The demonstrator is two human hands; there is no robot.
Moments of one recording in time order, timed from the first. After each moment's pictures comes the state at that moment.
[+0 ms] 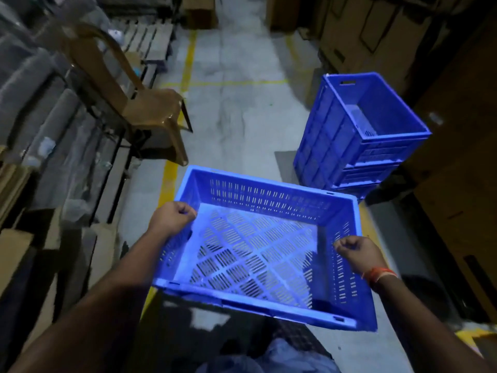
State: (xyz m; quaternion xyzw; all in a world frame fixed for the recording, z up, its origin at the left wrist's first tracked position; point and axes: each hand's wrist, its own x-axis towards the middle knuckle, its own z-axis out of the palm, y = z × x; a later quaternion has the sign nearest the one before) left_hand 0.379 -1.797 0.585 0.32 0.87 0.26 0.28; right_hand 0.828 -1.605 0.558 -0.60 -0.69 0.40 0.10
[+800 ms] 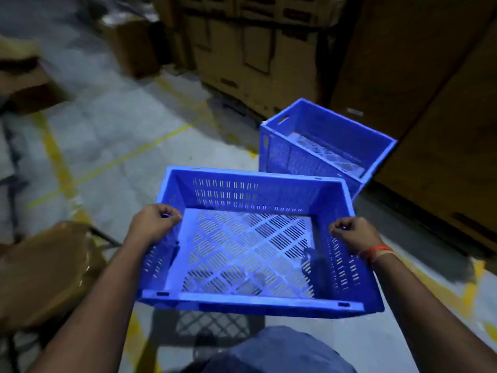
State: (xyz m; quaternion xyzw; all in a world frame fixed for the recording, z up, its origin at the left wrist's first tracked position) left_hand 0.067 -1.283 0.636 0.56 0.75 0.19 0.29; right_hand 0.547 -1.336 0.589 -0.75 -0.53 0.32 0.23
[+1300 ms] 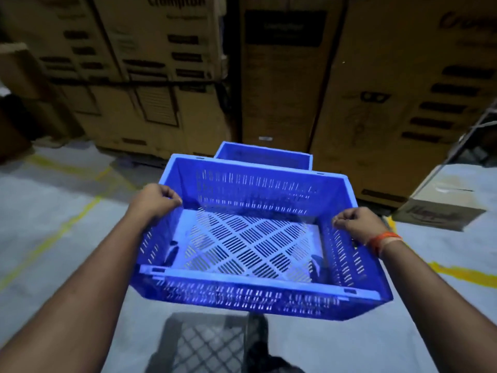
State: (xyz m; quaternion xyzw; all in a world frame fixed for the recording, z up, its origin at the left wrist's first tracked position) left_hand 0.146 -1.053 0.753 0.76 0.57 0.14 0.29; right_hand 0.527 -1.339 0.697 -0.86 -0.31 0.24 0.33
